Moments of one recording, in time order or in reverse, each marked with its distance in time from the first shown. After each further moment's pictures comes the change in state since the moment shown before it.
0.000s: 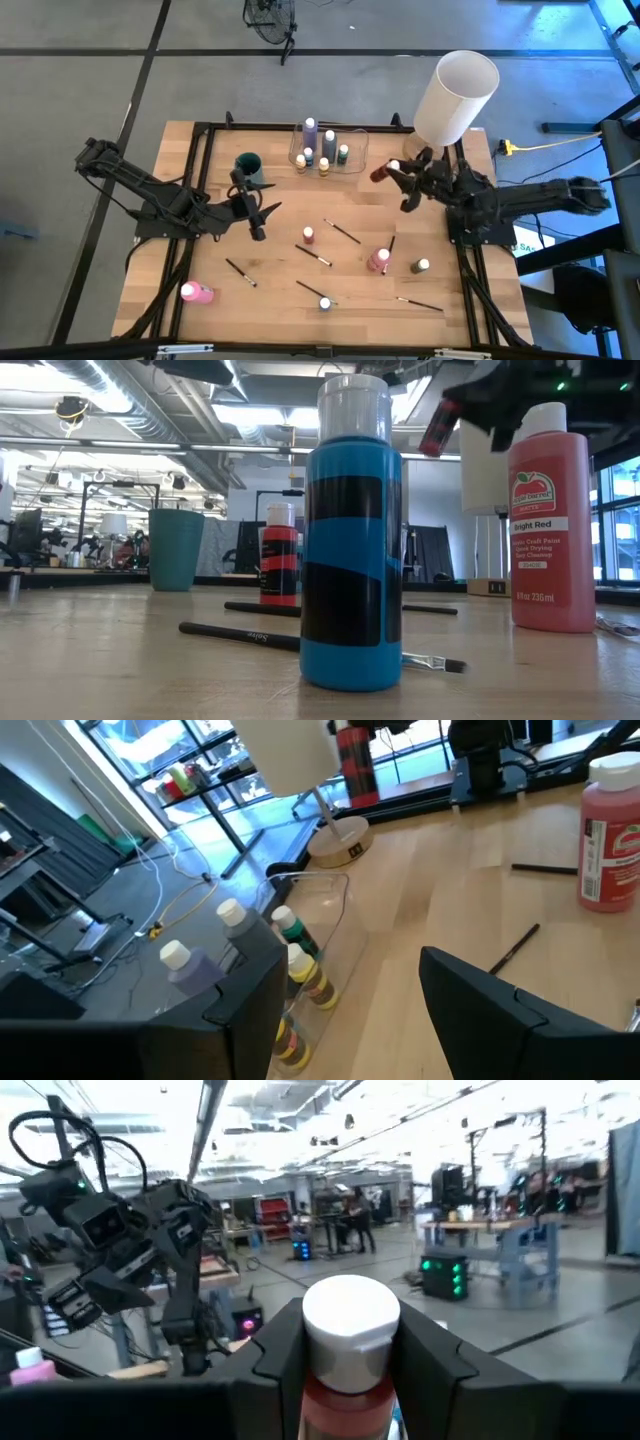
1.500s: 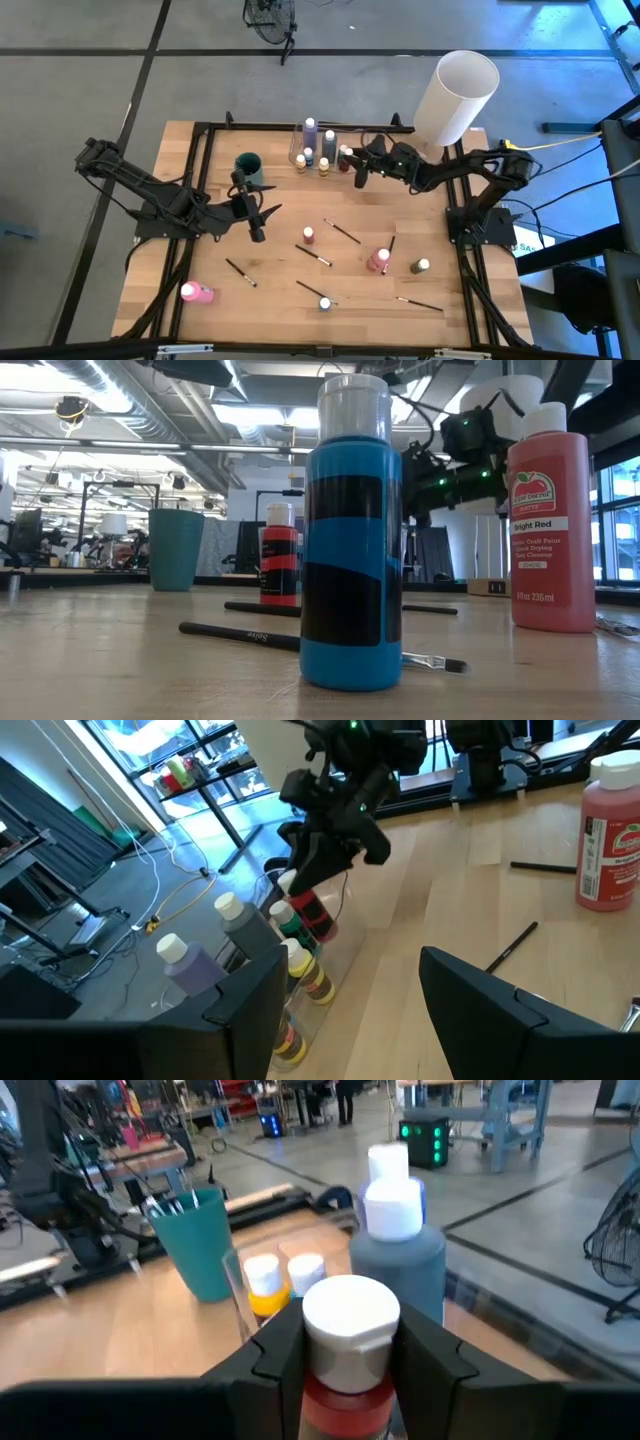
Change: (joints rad) left arm 0.000 0.000 0.000 -0.014 0.009 -0.033; right arm -0.319 0.888 0.301 0.228 -0.280 0.076
